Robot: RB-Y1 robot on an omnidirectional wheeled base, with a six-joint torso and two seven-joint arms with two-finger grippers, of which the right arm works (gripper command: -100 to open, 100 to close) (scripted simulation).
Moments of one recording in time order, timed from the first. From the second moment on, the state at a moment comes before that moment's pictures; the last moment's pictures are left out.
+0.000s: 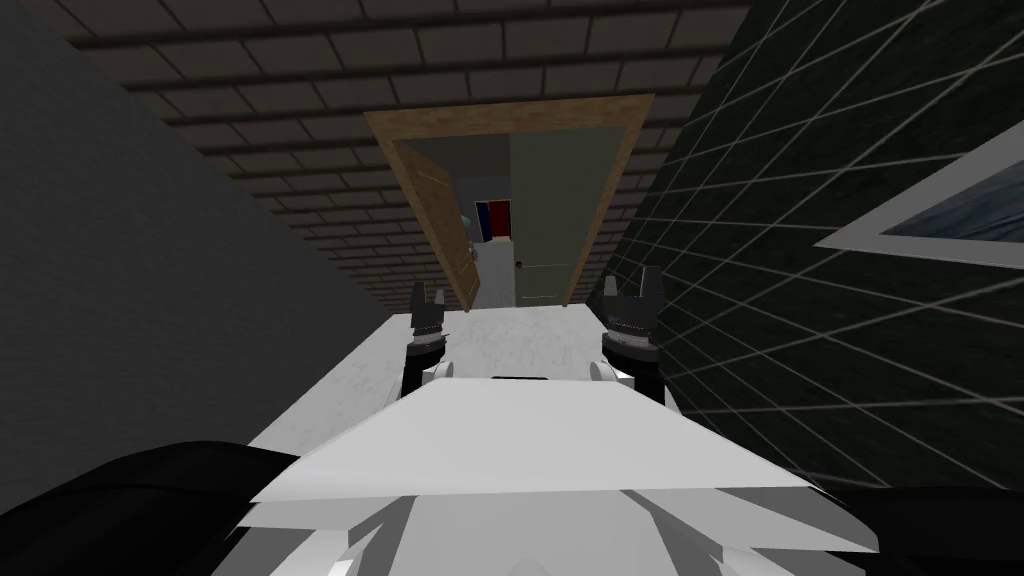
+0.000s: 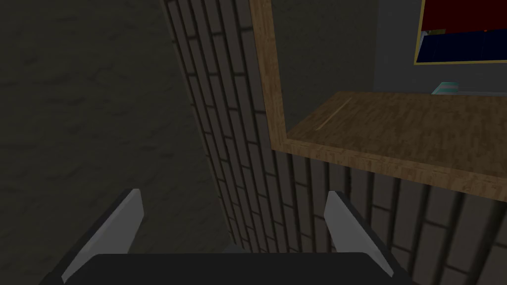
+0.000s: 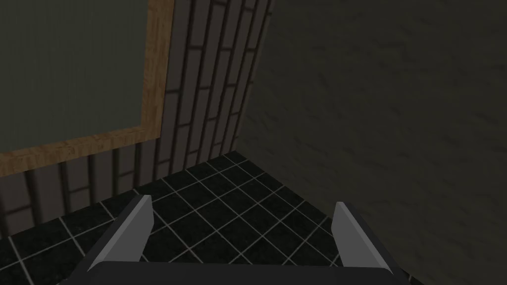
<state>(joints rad) 0.53 0.04 -0.01 -2.33 0.08 -0.62 -0.07</state>
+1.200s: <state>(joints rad) 0.45 -0.03 0.09 -2.10 -0.06 -0.66 -0.22</state>
